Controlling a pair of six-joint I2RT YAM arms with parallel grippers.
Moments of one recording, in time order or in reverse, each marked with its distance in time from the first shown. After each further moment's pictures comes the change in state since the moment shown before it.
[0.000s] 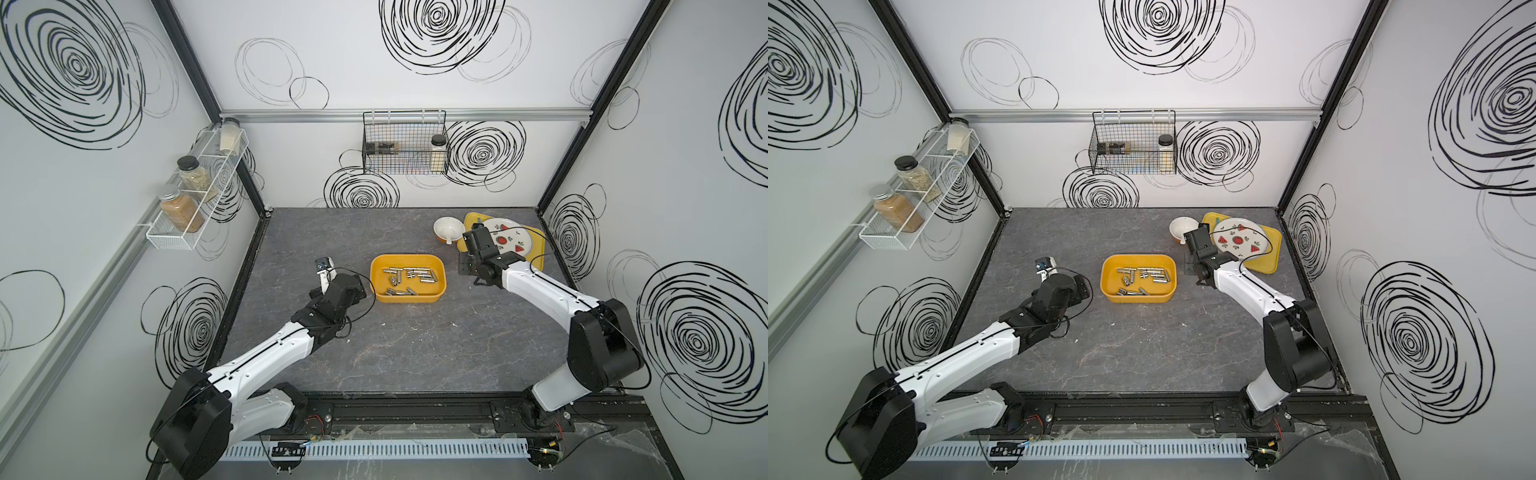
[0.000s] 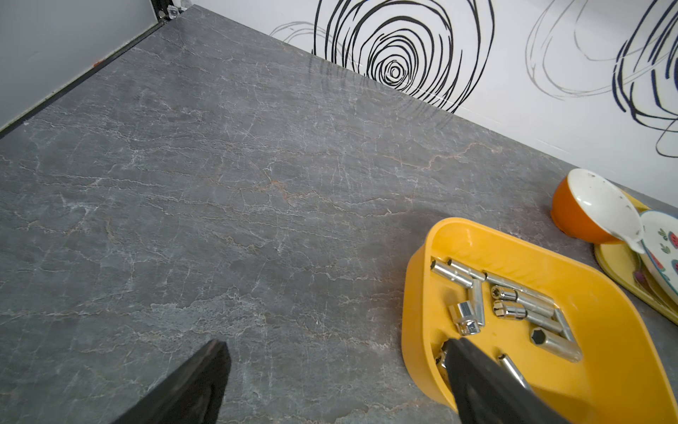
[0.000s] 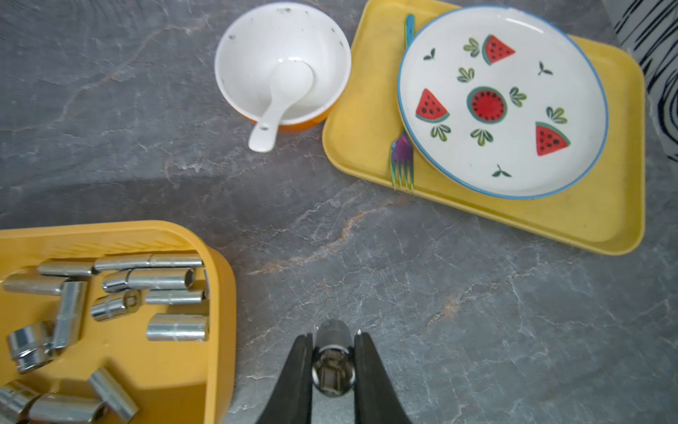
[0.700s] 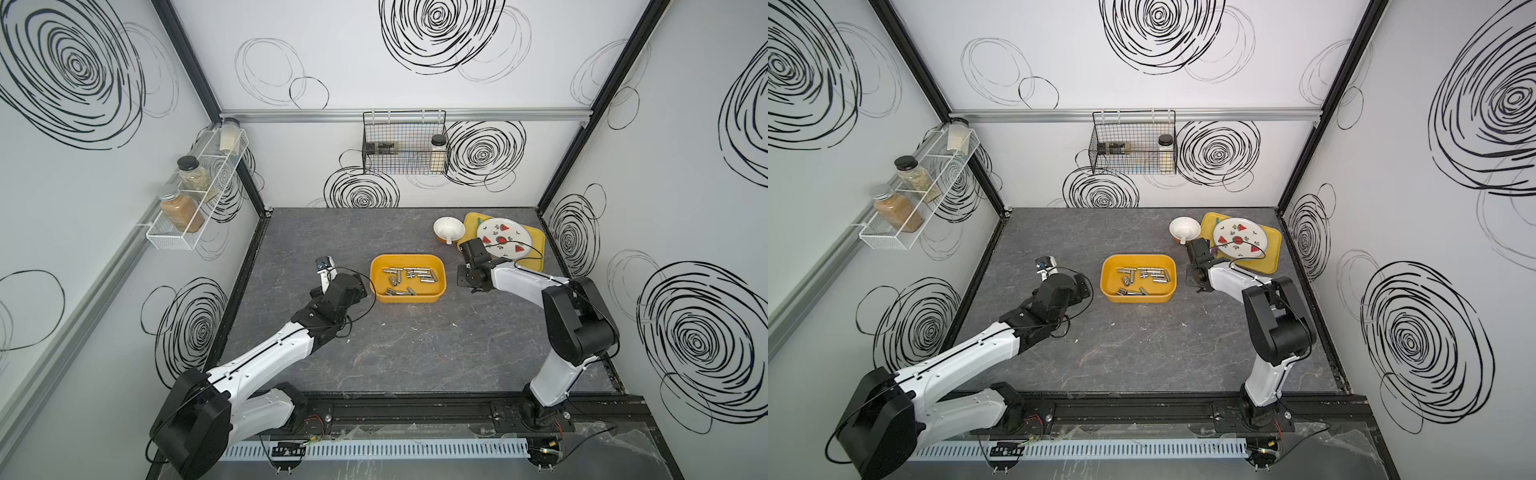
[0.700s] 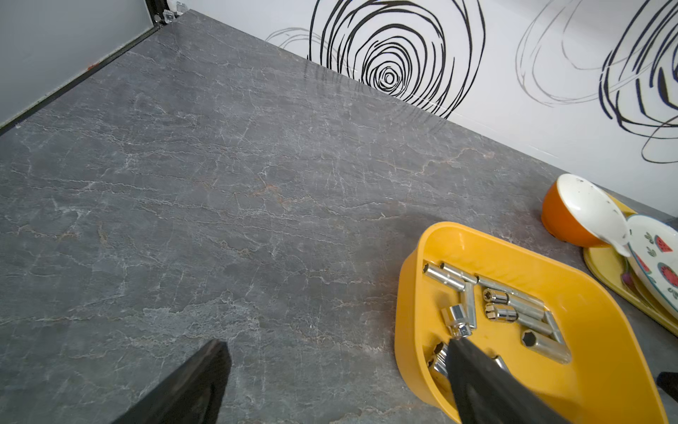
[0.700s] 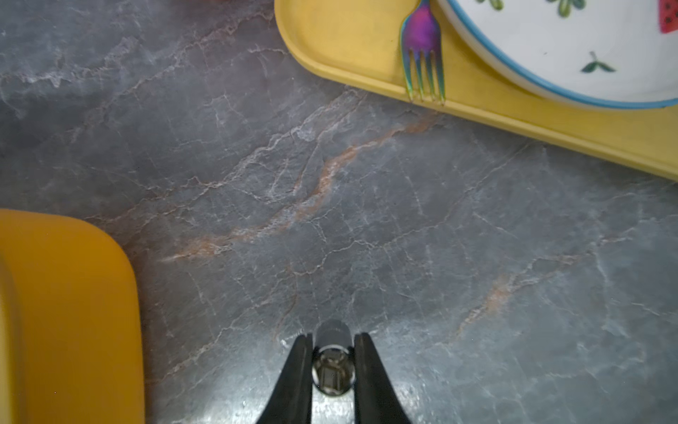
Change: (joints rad) left arm -0.005 -0.002 0.000 0.018 -0.001 0.000; right arm -0.045 0.189 -0.040 0.075 -0.060 0.035
